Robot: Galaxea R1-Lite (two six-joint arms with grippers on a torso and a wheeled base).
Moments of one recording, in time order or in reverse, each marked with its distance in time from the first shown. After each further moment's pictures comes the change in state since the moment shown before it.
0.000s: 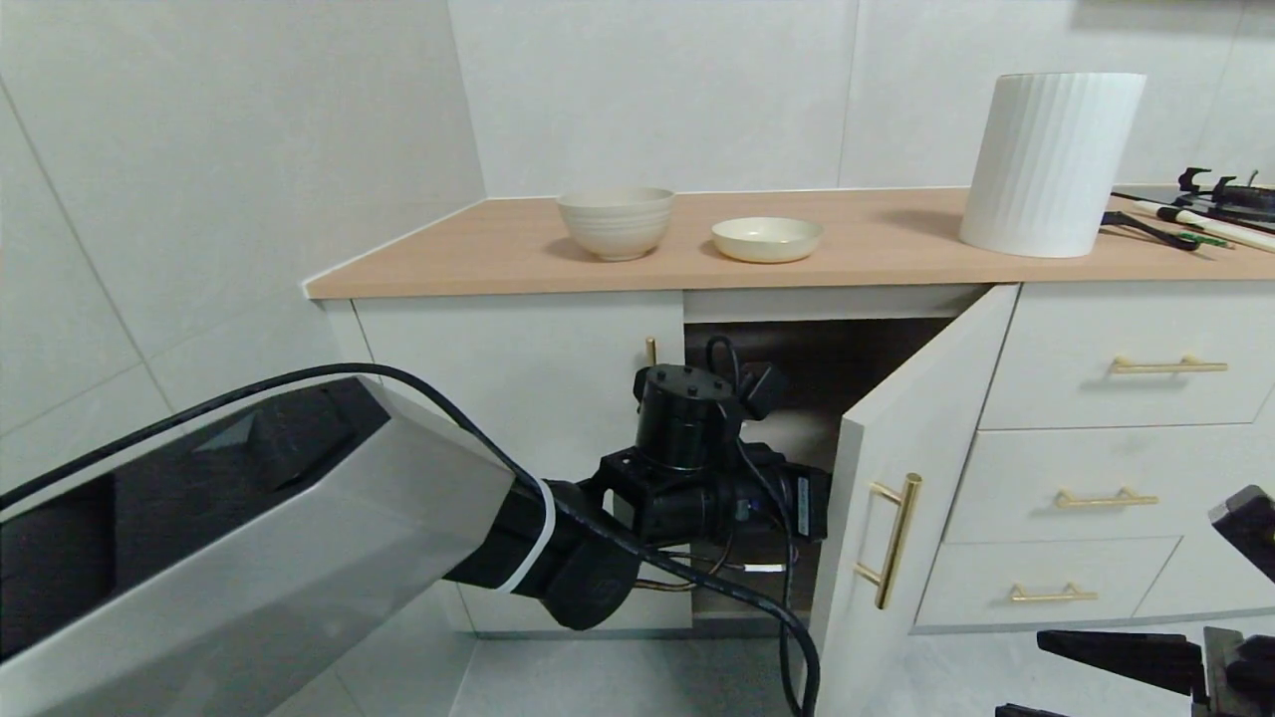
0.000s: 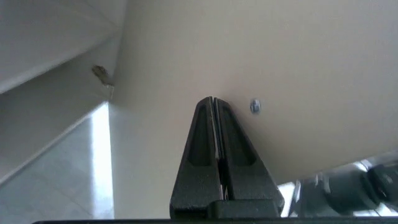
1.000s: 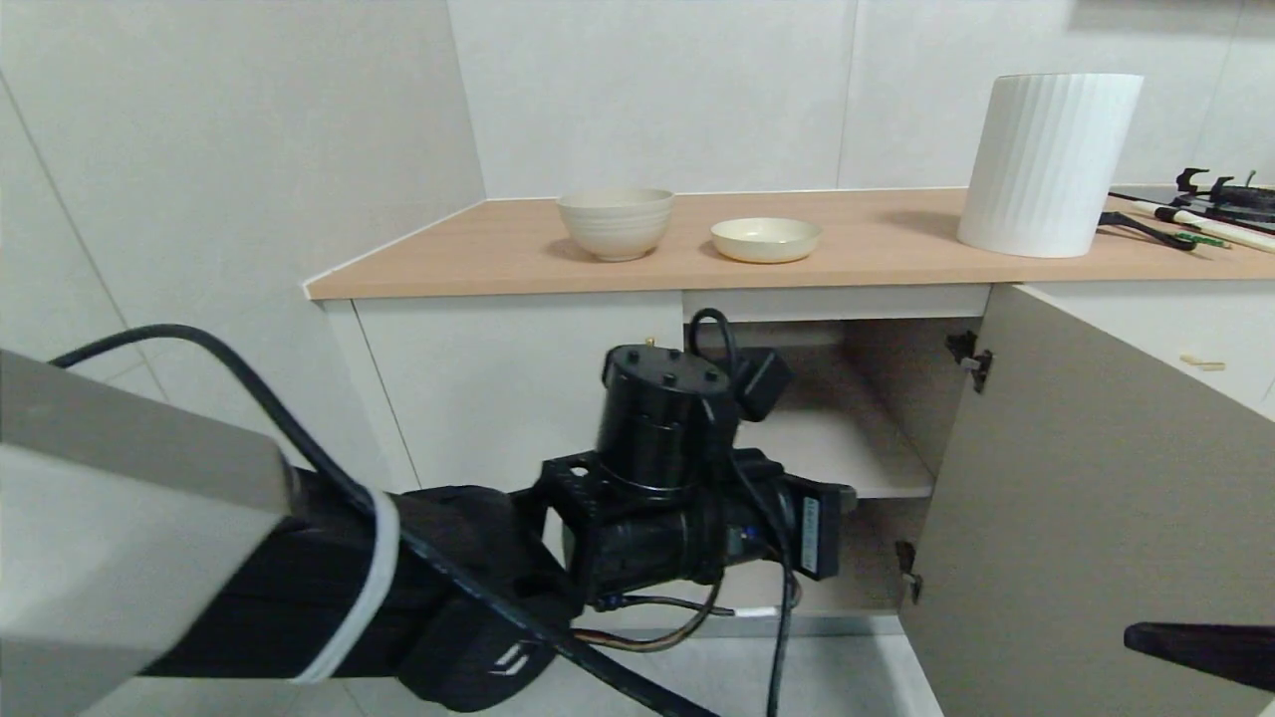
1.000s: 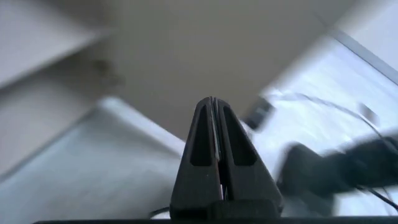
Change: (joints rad) left arm -0.076 -0.271 0.171 0.137 0.193 0.043; right arm 0.117 -0.199 -0.103 0.096 0.071 -0.031
